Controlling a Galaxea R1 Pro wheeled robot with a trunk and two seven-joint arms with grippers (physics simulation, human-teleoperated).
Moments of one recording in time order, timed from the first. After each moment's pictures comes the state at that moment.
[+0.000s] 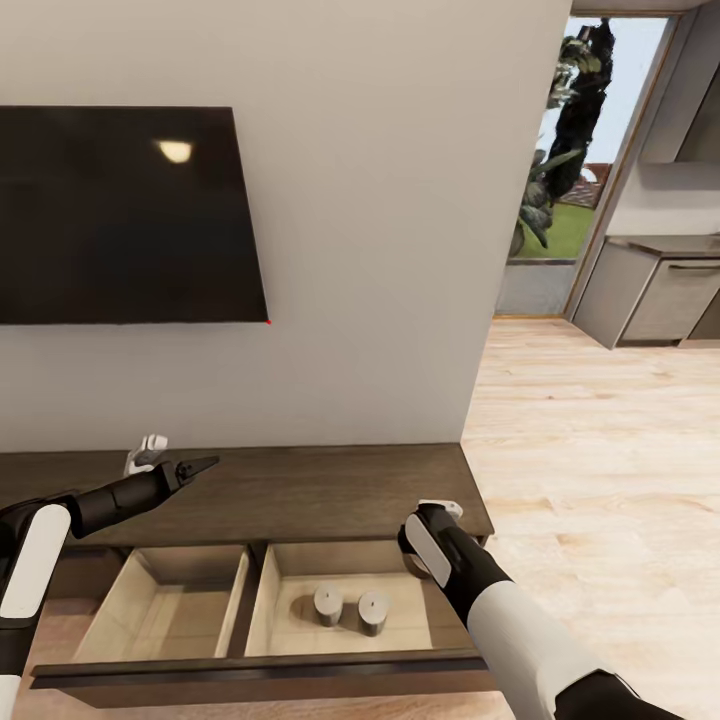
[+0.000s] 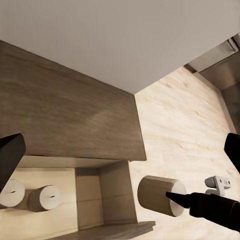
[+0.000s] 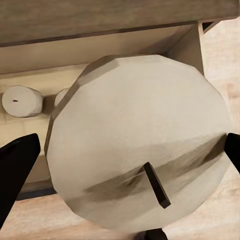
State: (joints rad) left arm -0.48 0.28 0.30 -1.40 0.64 1.03 -0.47; right arm -0.76 0.17 0.29 -0.60 -0.51 0.68 -0.59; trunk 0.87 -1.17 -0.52
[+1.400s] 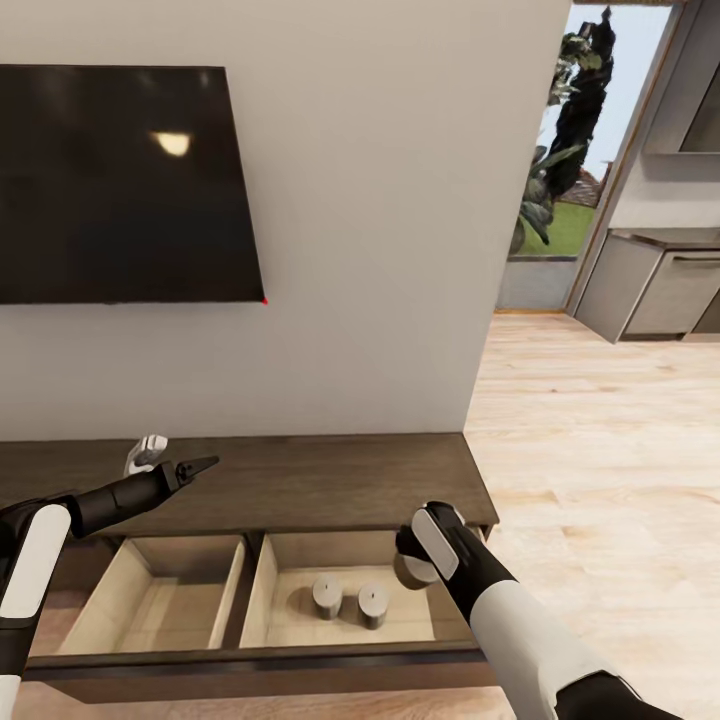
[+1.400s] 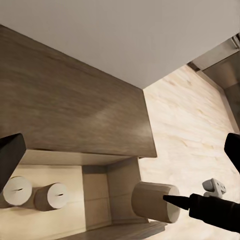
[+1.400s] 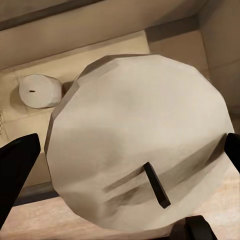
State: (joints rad) left arm -0.48 0.28 0.30 -1.40 0.64 1.03 -0.47; right arm -0.76 0.17 0.21 -0.60 -0.62 0.69 -0.58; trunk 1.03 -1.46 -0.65
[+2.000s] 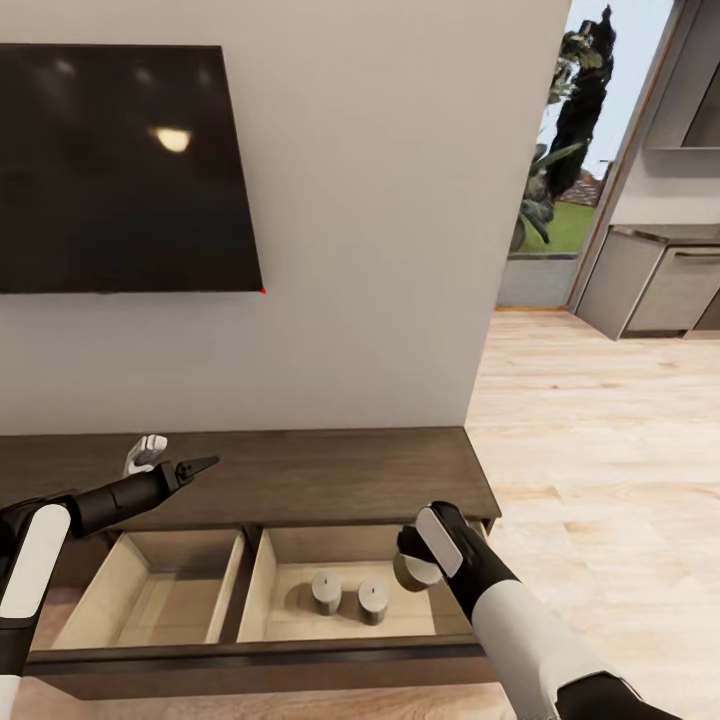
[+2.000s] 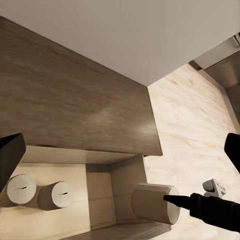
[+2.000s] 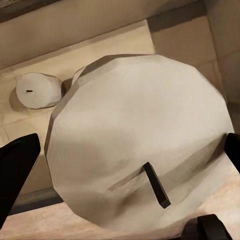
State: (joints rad) left arm -0.48 0.28 0.30 -1.40 0.64 1.03 -0.47; right arm -0.76 0.17 0.16 -0.59 -0.63 0.69 -0.58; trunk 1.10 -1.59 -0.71
